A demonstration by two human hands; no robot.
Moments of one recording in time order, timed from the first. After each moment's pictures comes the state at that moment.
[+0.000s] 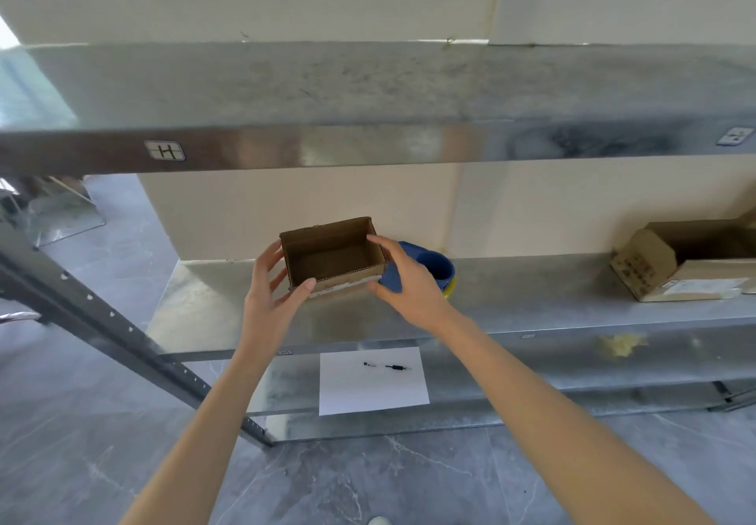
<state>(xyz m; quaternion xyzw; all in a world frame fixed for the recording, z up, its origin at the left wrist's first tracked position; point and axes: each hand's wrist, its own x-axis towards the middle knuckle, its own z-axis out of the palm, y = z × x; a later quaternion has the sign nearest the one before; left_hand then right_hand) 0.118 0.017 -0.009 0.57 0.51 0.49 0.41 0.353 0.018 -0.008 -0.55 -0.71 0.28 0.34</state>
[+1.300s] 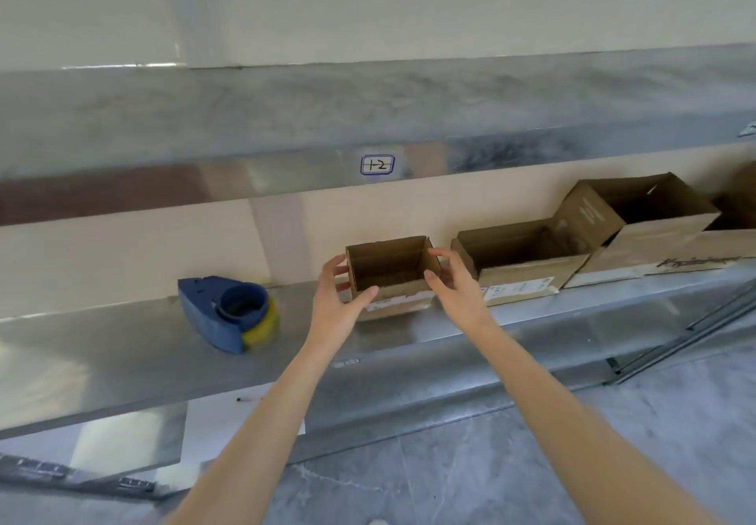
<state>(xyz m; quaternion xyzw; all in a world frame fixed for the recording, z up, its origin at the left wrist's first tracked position) 0.516 0.005 -0.024 0.61 0.50 0.38 0.48 0.717 -0.051 -0.009 -0.70 -0.48 0.30 0.43</state>
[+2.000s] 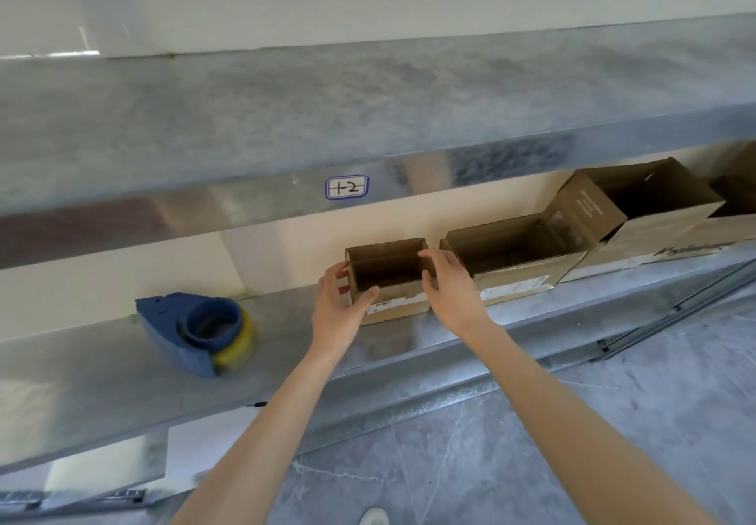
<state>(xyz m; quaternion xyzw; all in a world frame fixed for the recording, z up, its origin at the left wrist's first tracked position) 0.555 0.031 -0.052 0.62 0.55 0.33 0.46 0.734 -0.026 -0.010 -0.77 -0.56 0.16 0.25</state>
